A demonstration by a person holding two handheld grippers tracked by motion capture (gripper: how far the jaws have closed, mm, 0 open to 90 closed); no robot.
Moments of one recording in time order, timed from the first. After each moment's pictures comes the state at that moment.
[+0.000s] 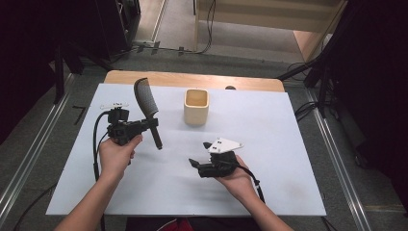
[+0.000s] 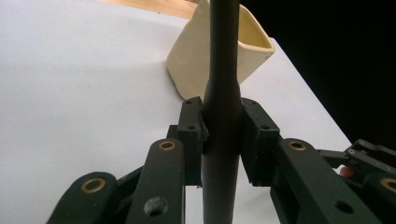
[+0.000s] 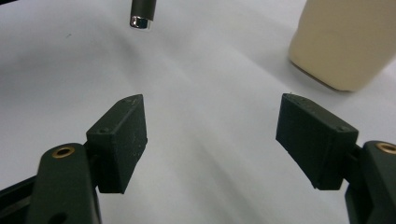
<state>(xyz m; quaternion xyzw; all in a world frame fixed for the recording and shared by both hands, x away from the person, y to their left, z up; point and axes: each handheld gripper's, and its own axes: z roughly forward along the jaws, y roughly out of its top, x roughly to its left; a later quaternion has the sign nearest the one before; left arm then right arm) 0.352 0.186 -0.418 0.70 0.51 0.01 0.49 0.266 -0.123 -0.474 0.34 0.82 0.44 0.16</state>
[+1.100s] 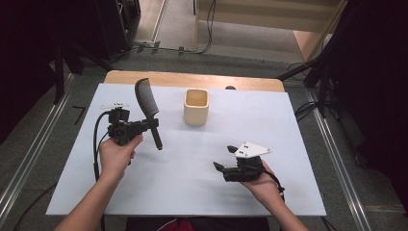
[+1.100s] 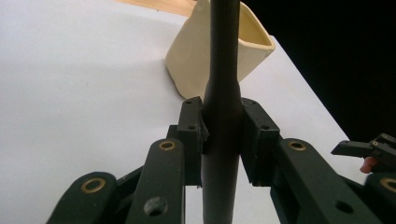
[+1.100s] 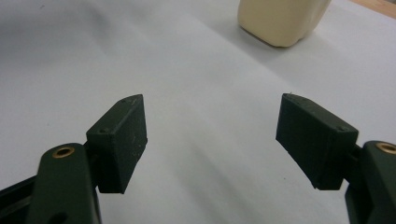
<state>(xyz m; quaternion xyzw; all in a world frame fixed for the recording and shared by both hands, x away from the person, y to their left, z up) 0.353 0.185 -0.420 0.70 0.51 0.01 0.49 0.246 -0.187 -0.471 0.36 0.82 0.42 0.17</state>
